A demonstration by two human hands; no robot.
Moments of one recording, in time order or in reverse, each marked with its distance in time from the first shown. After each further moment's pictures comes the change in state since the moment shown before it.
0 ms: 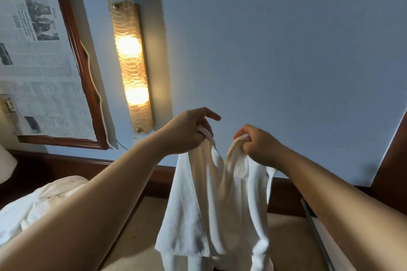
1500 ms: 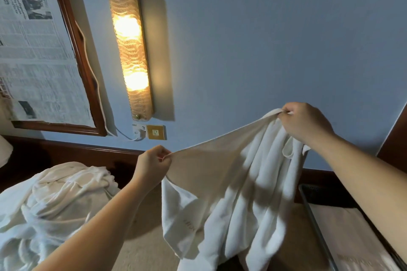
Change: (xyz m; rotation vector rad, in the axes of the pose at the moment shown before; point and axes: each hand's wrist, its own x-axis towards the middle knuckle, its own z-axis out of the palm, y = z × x) left_hand -0.076 -0.161 0.074 0.022 0.356 -0.437; right_hand -0.009 0.032 -0.051 -0.293 0.341 0.212
